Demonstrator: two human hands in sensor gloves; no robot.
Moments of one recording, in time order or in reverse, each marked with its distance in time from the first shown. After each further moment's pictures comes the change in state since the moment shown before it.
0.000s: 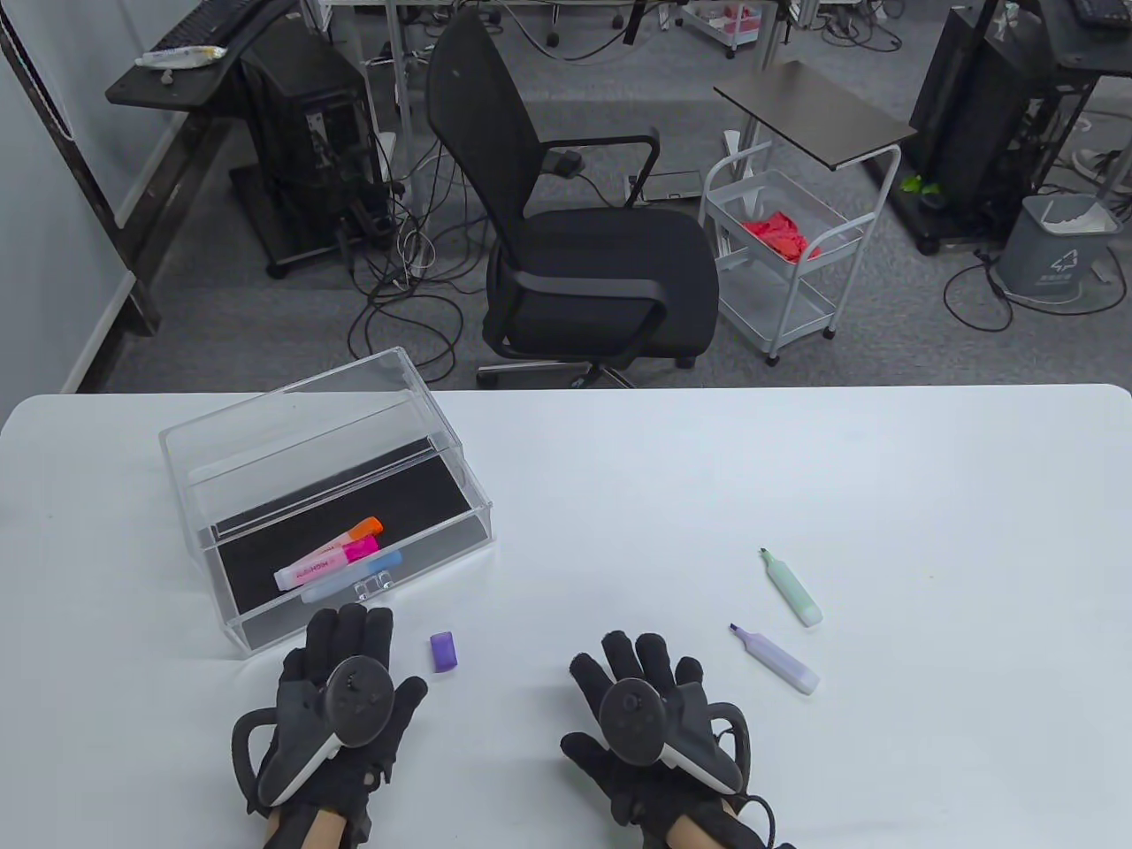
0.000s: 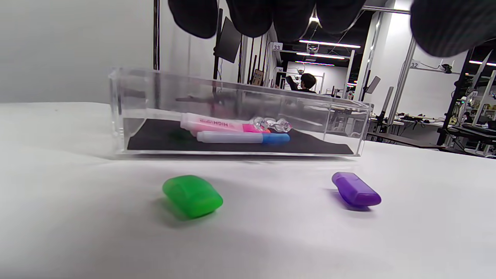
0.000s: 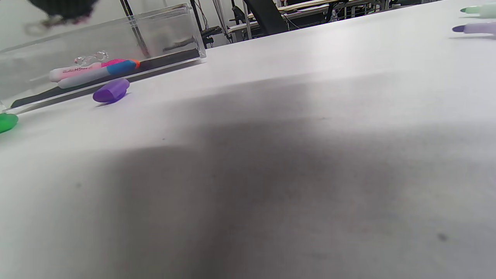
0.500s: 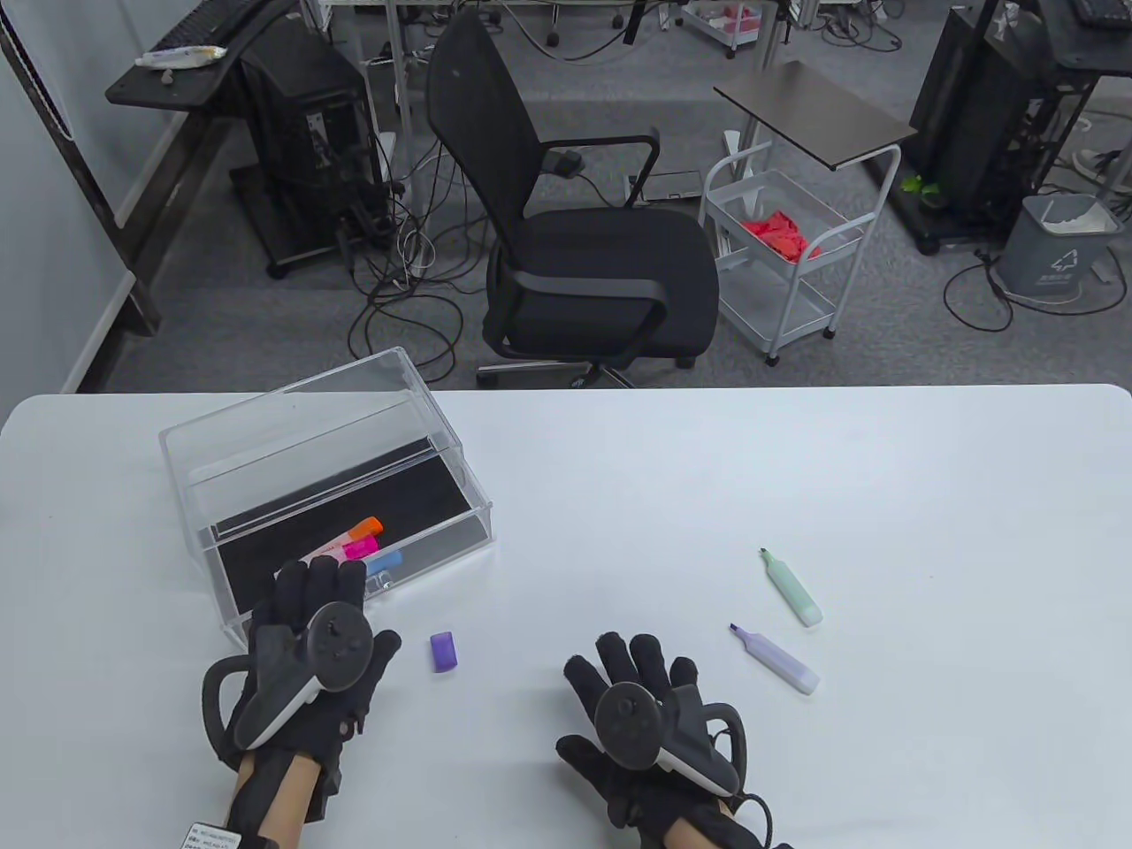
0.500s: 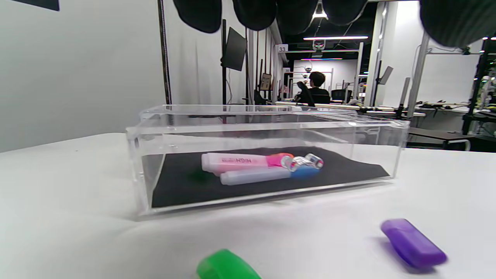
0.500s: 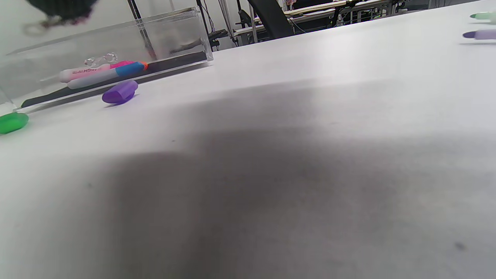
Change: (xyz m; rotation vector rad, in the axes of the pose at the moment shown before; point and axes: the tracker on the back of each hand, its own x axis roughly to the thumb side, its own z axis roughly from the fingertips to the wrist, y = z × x) left_hand -0.002 0.038 -0.021 0.006 0.014 -0.099; right_hand 0.004 0.000 0.001 -0.011 -0.023 0.006
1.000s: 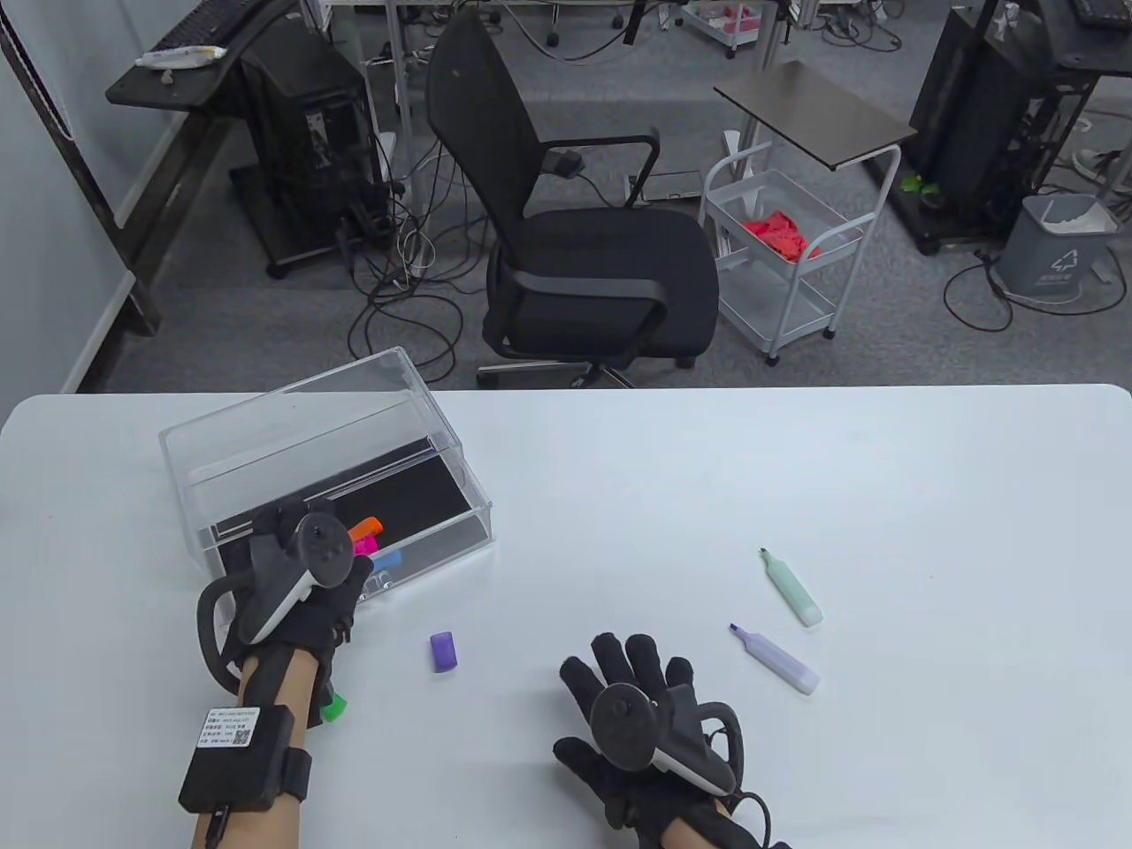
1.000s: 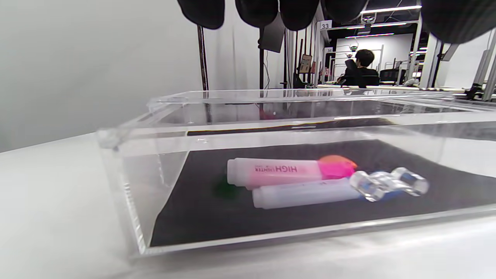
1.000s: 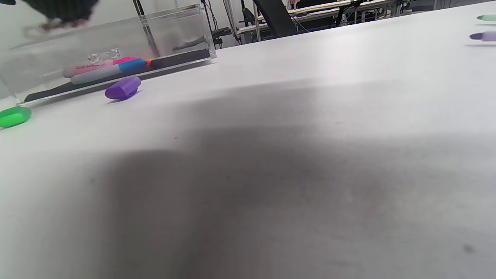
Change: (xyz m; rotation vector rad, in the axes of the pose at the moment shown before) left_hand -0.029 0.003 -0.086 -0.058 0.167 0.001; right_hand 0.004 0.001 0.000 0.007 -0.012 0.017
